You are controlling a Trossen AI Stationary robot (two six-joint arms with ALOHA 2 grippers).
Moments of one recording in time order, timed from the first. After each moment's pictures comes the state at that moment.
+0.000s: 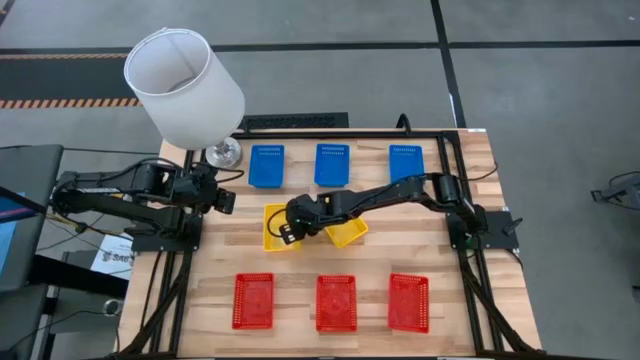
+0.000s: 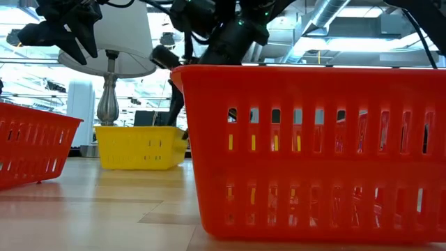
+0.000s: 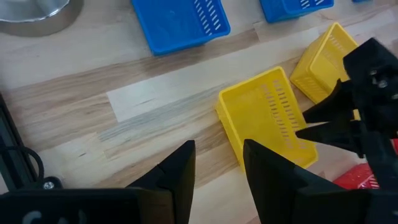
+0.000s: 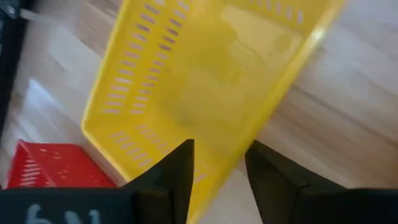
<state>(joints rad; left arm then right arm) -0.02 0.80 0.95 -1.20 -0.29 -1.20 0.04 2.19 1.70 -0.48 -0.01 1.10</state>
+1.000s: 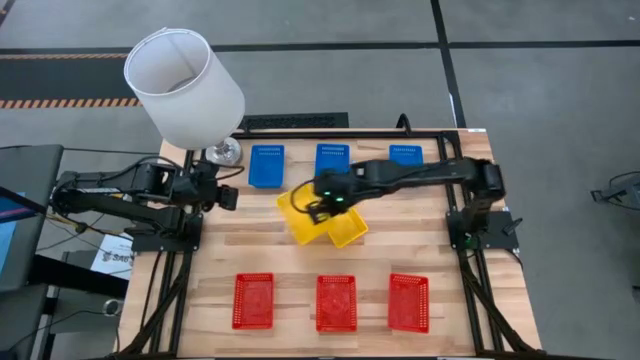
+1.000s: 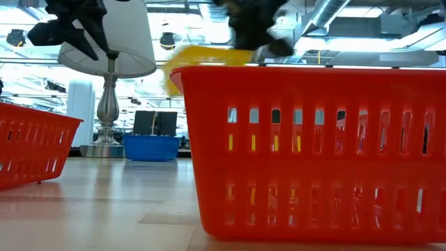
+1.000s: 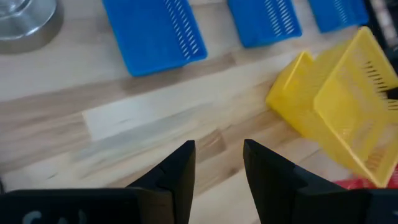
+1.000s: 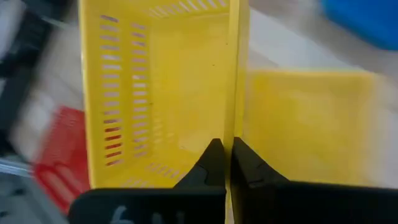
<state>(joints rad) -0.02 0.80 0.95 -1.10 -0.34 -1.21 0.00 1.81 1.69 -0.95 0.05 0.99</state>
